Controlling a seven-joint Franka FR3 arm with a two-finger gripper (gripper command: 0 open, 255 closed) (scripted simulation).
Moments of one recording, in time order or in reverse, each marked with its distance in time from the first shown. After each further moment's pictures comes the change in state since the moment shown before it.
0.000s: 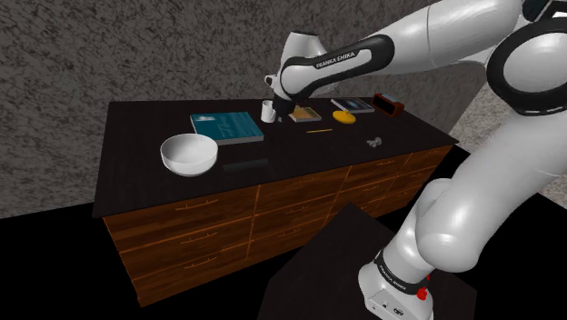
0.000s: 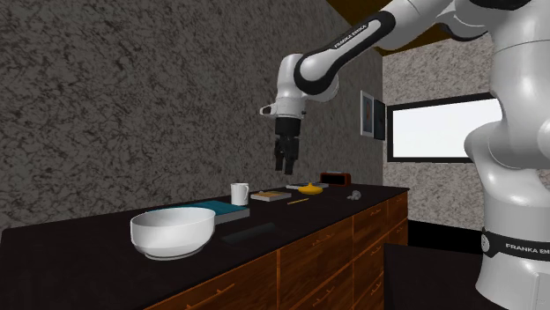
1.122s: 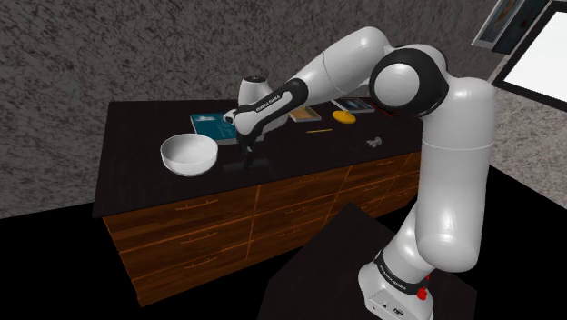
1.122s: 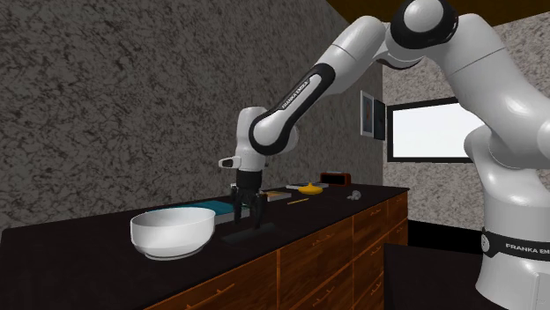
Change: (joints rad) arm 0.003 0.517 0.075 0.280 0.047 0.202 -0.427
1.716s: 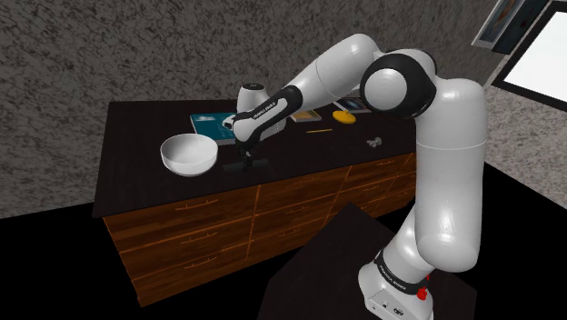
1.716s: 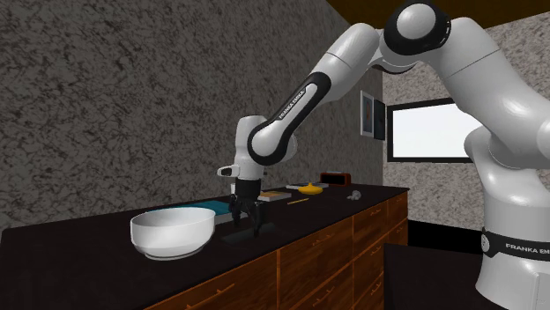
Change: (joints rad) arm -0.004 0.054 0.005 0.012 0.006 0.041 -0.005
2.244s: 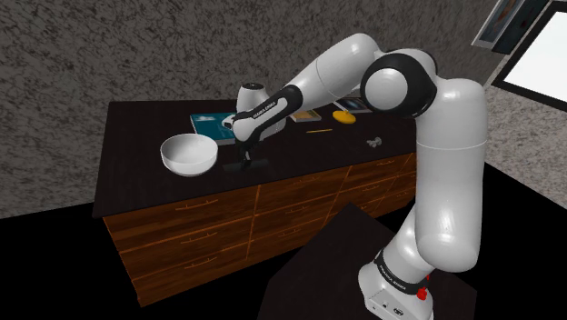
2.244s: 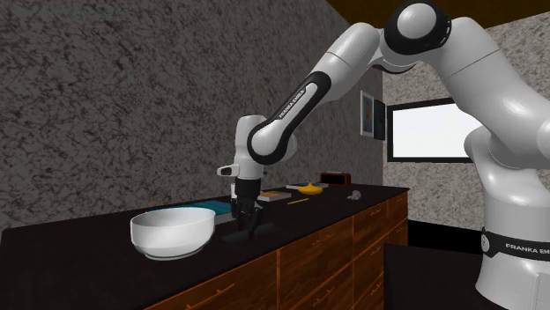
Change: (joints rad) arm 0.001 -0.003 0.001 0.001 0.000 -0.004 0.000
